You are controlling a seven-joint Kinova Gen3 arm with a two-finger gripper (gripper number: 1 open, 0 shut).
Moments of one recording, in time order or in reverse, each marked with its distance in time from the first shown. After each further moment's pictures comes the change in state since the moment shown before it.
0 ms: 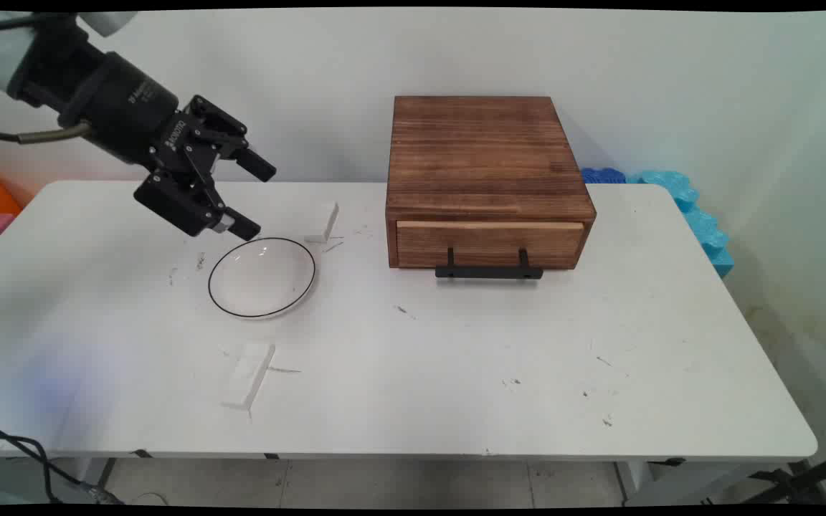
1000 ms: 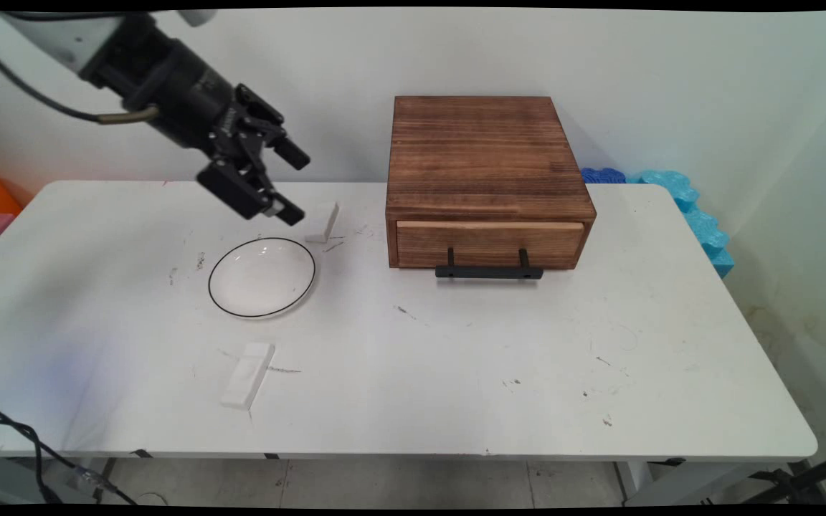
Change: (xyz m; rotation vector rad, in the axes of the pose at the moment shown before) arm 0.050 -0.015 0.030 0.047 -0.085 -0.025
